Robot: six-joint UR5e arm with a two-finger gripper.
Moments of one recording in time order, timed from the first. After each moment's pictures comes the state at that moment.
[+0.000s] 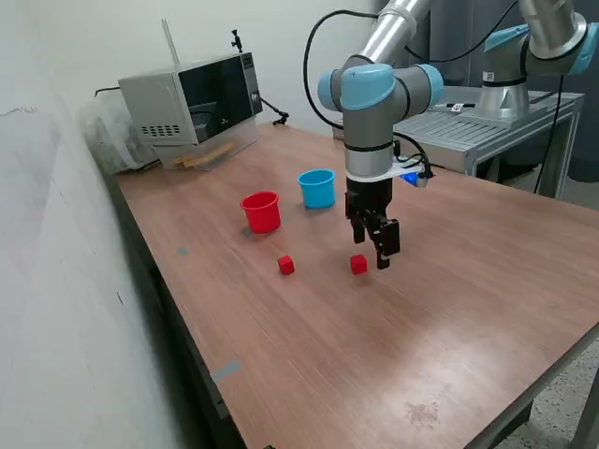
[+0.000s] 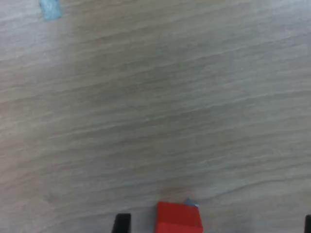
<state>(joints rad) 0.15 -0.67 1.21 -2.14 -1.61 3.53</state>
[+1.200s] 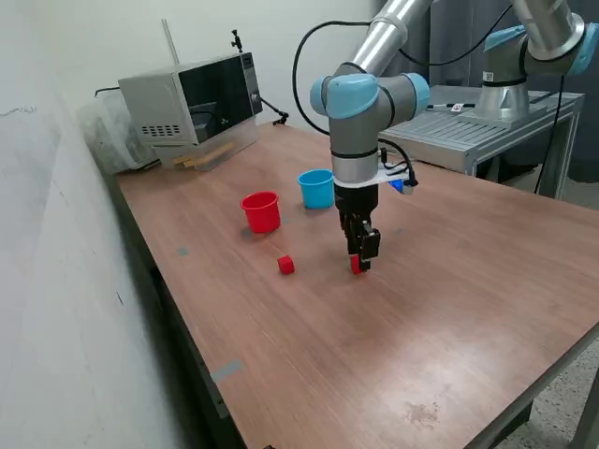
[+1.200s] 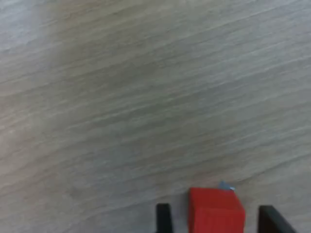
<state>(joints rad) 0.12 -0.64 1.19 -2.15 -1.62 3.58</state>
